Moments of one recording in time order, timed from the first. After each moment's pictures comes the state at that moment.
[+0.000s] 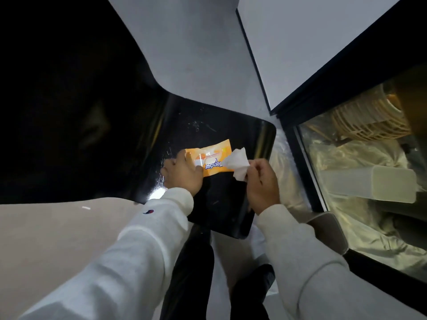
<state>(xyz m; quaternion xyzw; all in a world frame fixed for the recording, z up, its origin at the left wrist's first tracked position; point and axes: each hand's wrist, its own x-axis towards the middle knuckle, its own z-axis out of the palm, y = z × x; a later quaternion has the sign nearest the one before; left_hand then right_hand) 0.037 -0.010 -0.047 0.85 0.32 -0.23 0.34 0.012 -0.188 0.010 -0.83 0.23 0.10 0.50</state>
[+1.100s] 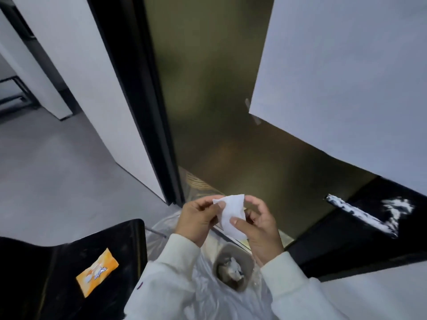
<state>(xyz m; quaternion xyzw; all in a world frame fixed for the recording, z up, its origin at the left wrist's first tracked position) -0.137 -0.441 0.351 0.57 -0.04 -0.34 0.75 -0.245 -0.552 0.336 -0.55 0.26 -0.20 0.77</state>
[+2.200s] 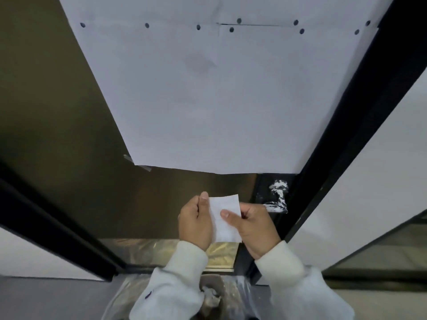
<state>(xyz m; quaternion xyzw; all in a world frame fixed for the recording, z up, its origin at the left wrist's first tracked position) -0.181 -0.603 0.409 0.71 -0.33 -0.24 0.58 -0.309 -0.649 0.409 -0.54 0.37 -0.39 0.65</state>
